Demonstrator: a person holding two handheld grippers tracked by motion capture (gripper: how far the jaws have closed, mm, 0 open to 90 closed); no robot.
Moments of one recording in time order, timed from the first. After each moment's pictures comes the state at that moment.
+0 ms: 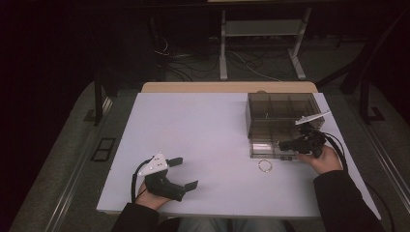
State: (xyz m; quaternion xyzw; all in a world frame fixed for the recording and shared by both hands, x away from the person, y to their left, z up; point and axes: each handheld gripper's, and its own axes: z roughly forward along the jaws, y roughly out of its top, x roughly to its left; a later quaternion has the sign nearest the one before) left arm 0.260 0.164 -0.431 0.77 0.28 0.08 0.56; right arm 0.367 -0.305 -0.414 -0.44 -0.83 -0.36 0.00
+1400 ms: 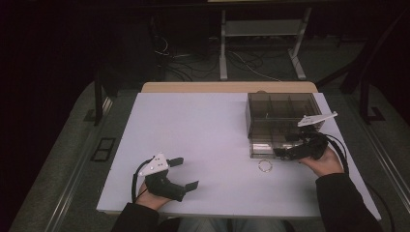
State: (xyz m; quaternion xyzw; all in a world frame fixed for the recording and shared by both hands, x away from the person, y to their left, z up) left arm 0.259 0.163 -0.432 0.78 0.28 0.08 0.56; right arm 0.340 -0.292 -0.386 -0.38 -0.82 -0.42 -0.03
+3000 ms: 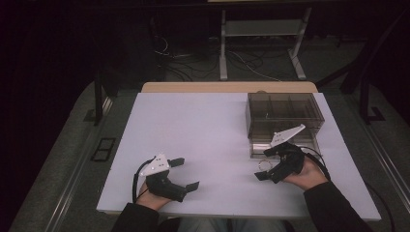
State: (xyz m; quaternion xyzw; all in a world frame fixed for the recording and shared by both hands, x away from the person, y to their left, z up) left arm 0.260 0.162 -0.432 0.78 0.27 0.07 0.56; right arm 0.312 -0.227 -0.399 -0.27 -0.89 -0.37 0.02
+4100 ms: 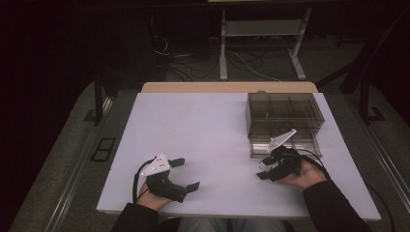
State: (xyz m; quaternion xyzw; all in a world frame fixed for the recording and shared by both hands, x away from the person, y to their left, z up) left arm 0.259 0.160 -0.432 0.78 0.27 0.07 0.56; right arm 0.321 -0.229 -0.426 -0.28 -0.91 -0.30 -0.01
